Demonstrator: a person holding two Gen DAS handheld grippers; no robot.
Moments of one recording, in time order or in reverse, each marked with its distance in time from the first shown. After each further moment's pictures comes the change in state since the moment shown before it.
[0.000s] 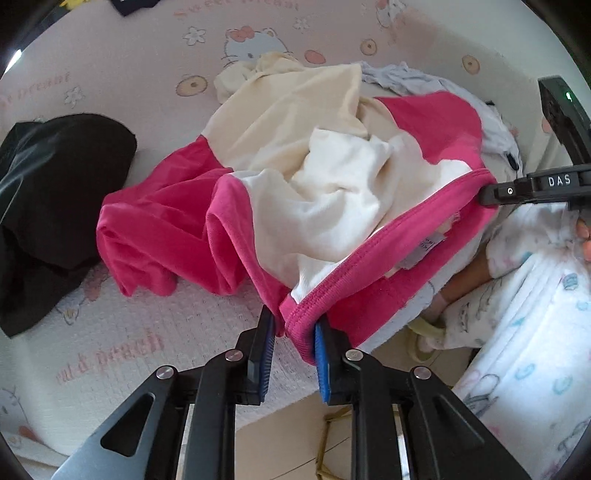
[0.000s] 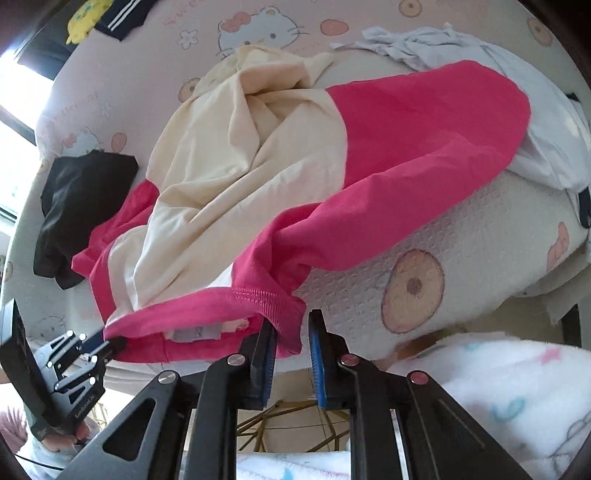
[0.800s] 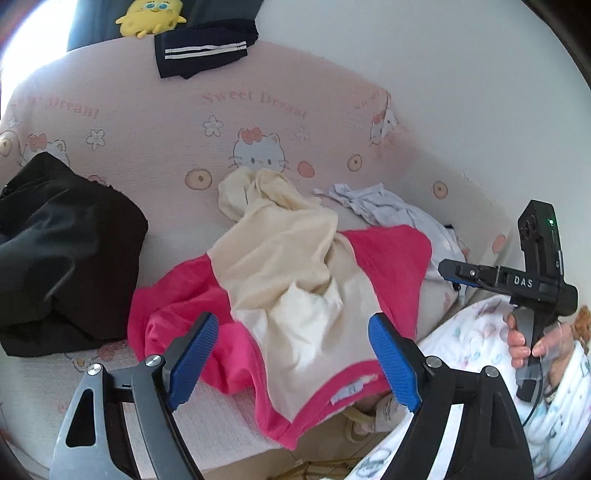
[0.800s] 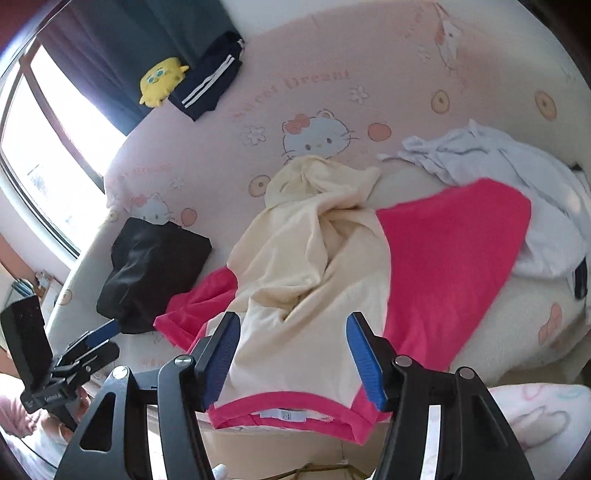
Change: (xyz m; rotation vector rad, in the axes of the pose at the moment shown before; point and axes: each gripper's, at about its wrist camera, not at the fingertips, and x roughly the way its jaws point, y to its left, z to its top) left arm -0.100 0.024 0.053 -0.143 -0.326 -0.142; right arm -0.087 0.047 0.031 -0.100 -0.323 0.163
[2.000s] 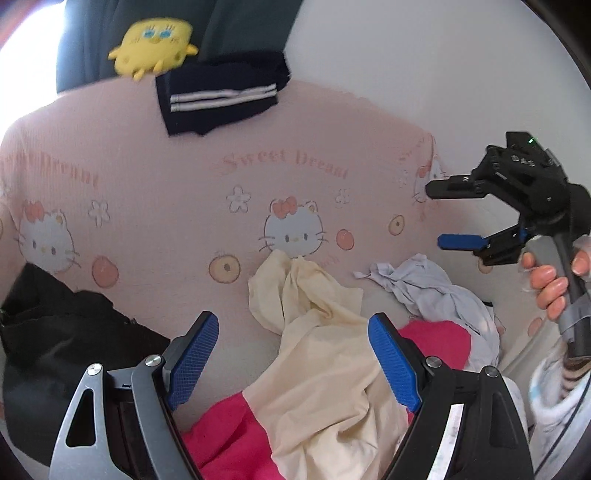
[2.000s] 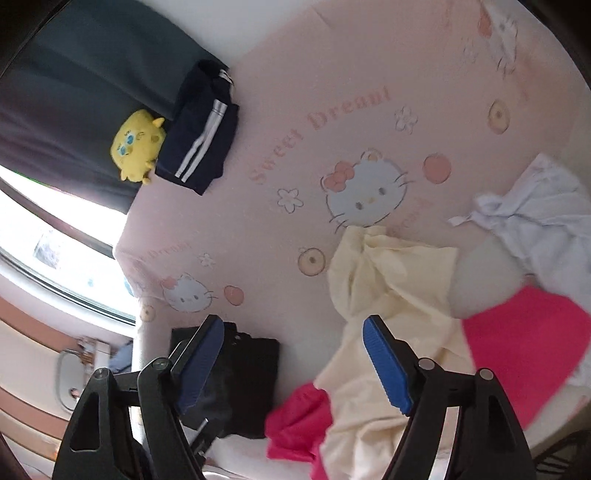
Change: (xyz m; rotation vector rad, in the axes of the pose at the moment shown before) left arm 0.062 0.042 0.174 -0.040 -0.048 0.062; right arm 0.089 0.038 0.263 0.280 0.136 0.133
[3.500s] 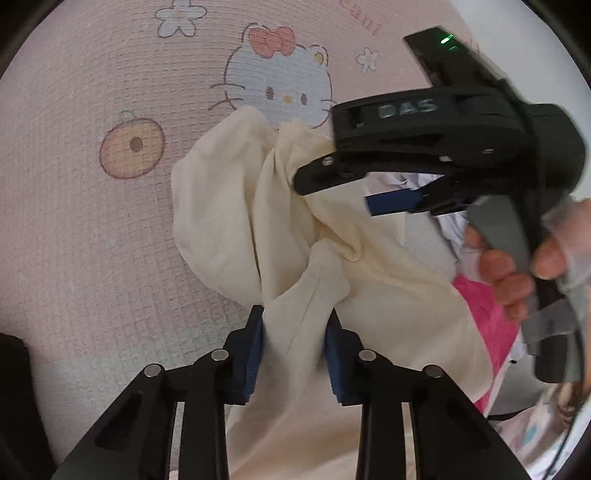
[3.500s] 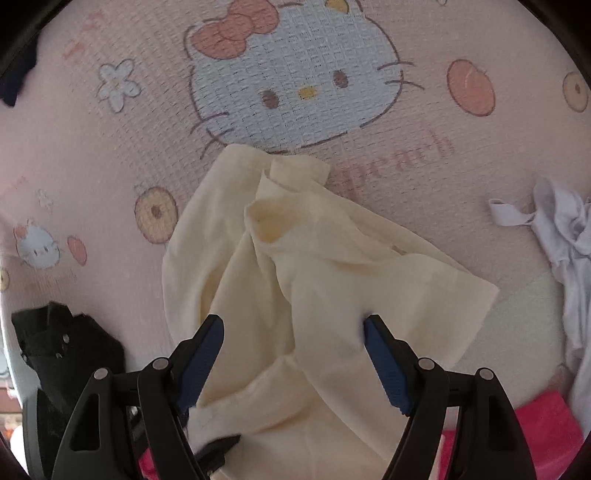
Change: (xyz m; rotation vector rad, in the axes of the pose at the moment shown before) left arm 0.251 0.010 -0.055 -0.065 0.410 -0.128; right arm 0.267 -0.106 0.045 -0.113 0.350 -0.350
